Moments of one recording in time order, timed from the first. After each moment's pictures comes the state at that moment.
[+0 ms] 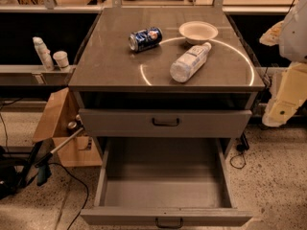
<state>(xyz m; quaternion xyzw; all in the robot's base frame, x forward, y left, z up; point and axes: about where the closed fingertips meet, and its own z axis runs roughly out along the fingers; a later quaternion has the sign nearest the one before) 0.438 -0.217 0.976 -0.60 0.78 -0.03 0.16</state>
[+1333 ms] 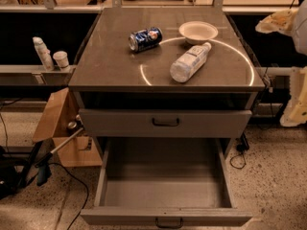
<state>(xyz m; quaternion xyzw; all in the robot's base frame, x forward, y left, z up) 0.428 -0.209 0.999 -0.69 0.69 -0.04 0.20</state>
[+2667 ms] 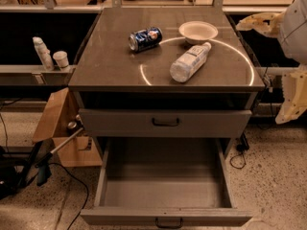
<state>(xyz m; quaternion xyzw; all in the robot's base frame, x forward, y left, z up) 0.440 -0.198 0.991 -0.77 0.59 -0.07 0.23</state>
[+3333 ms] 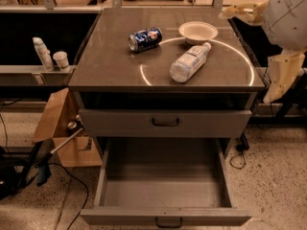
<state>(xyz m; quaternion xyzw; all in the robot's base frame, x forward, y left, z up) 0.482 -0.179 0.994 -0.82 0.51 -0.06 0.26</state>
